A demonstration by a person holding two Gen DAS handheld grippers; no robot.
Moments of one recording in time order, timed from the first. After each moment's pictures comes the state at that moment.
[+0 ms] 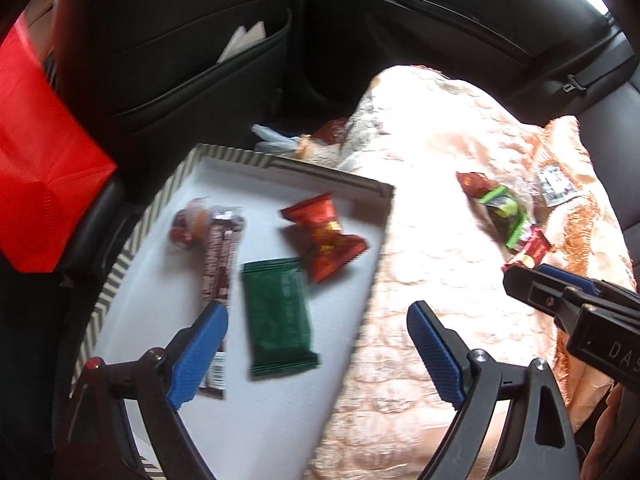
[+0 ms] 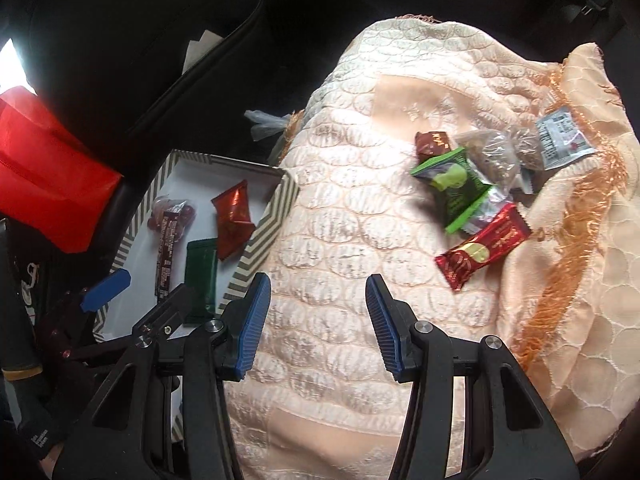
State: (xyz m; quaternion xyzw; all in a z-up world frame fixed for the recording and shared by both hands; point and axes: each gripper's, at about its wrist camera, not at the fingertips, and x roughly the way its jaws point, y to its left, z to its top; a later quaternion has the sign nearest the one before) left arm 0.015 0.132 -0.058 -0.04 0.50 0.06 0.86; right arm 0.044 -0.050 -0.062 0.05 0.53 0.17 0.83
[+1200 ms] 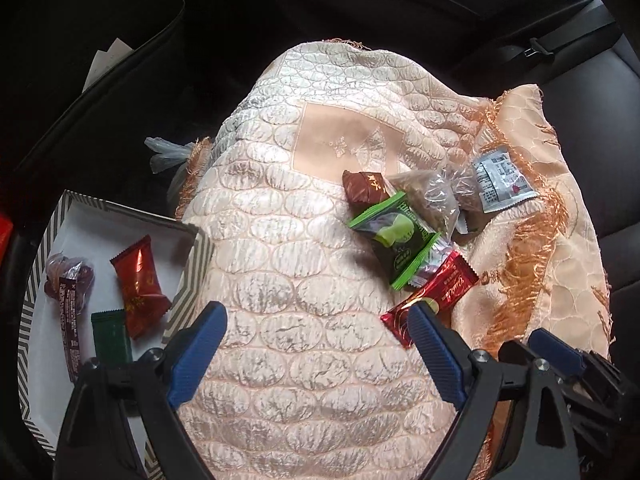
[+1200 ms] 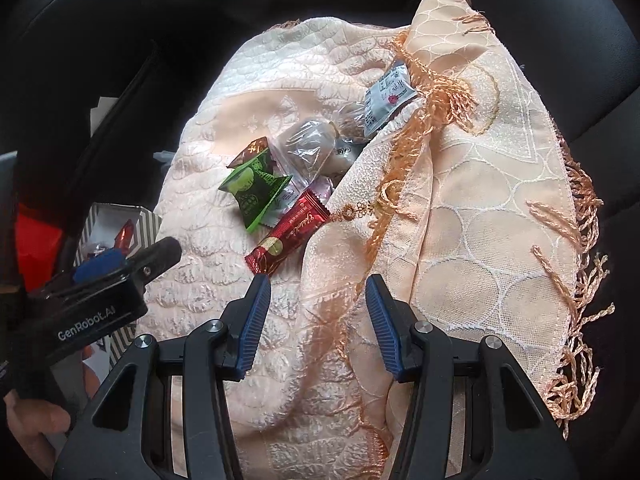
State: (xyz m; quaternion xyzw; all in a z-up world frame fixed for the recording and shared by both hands) left arm 0.096 0.010 -0.070 -0.04 0.54 -0.01 0.84; right arm 0.049 -0.181 -0.082 0.11 0.53 0.08 0.84
